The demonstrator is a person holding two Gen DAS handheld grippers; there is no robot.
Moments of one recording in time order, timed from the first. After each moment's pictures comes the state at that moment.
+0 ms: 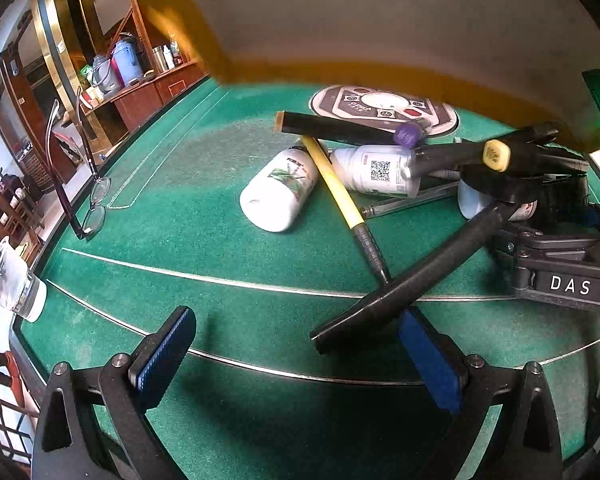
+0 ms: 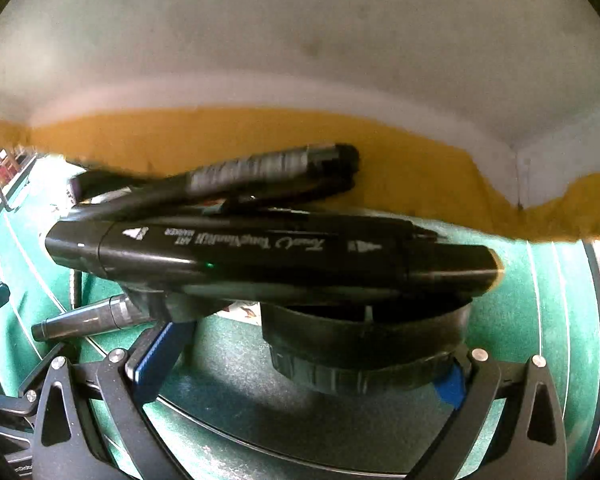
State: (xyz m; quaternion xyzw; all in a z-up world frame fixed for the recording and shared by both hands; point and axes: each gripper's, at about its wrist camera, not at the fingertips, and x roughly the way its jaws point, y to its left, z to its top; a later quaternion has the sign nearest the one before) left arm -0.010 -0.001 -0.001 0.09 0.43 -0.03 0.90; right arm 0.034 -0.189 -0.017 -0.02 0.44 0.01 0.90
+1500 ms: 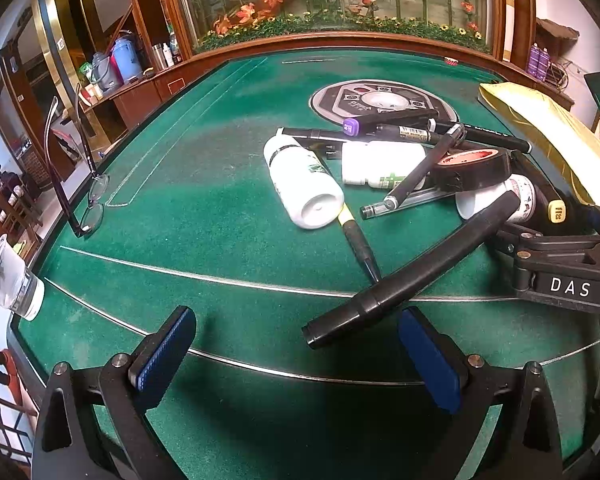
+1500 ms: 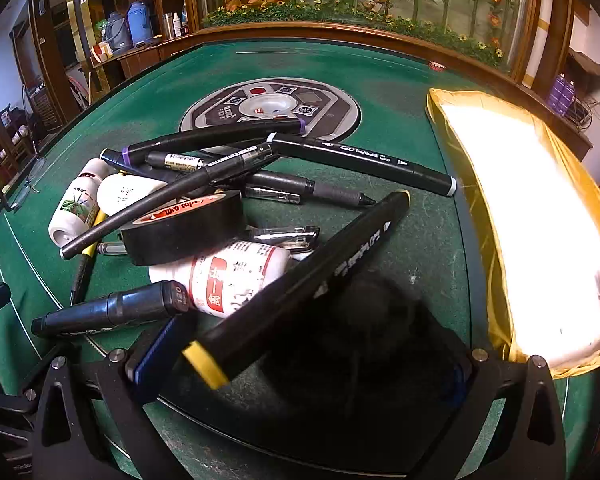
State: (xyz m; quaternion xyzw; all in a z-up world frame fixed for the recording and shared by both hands) left arm -0.008 0.000 -0.001 0.08 0.43 -0.03 0.90; right arm 0.035 -0.183 -0.023 -0.02 0.44 0.01 0.90
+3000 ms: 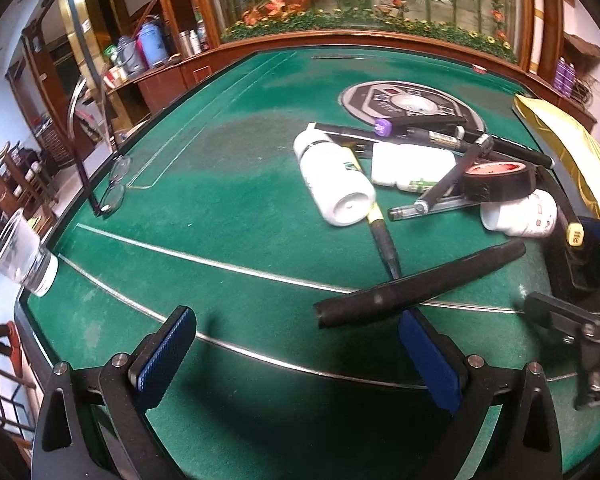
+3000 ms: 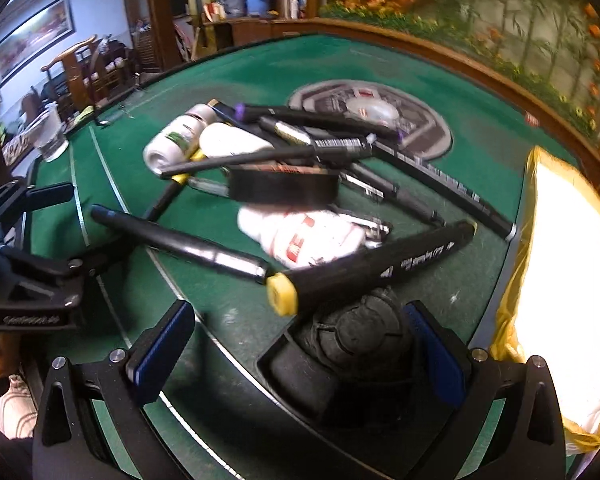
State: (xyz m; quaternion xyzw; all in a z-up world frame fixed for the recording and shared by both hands) left arm -0.007 0.008 0.000 0.05 0.44 0.02 0.90; right arm 0.008 -0.186 -0.002 -0.12 0.43 0.19 0.88
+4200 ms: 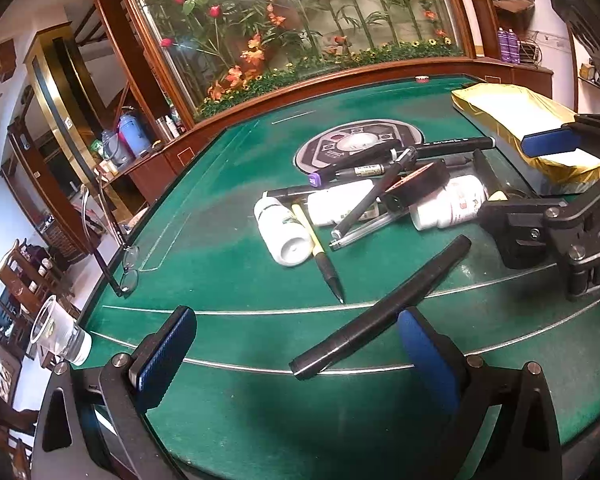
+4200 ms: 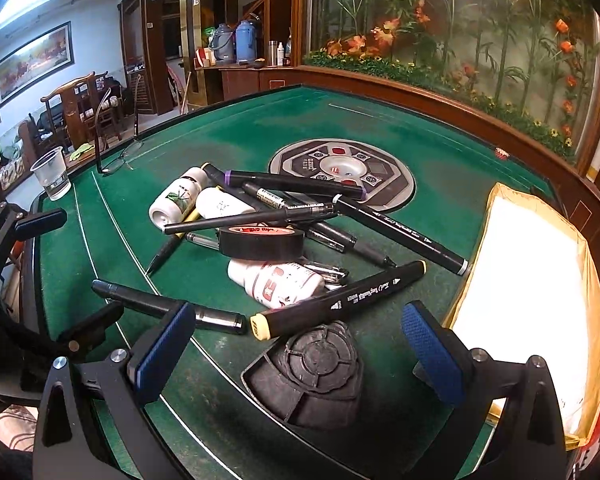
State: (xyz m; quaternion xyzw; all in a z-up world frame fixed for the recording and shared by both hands) left arm -0.047 -0.034 0.019 0.18 0.33 -0.02 0.93; right arm -0.003 -0.204 0.028 -0.10 0.36 0.17 0.91
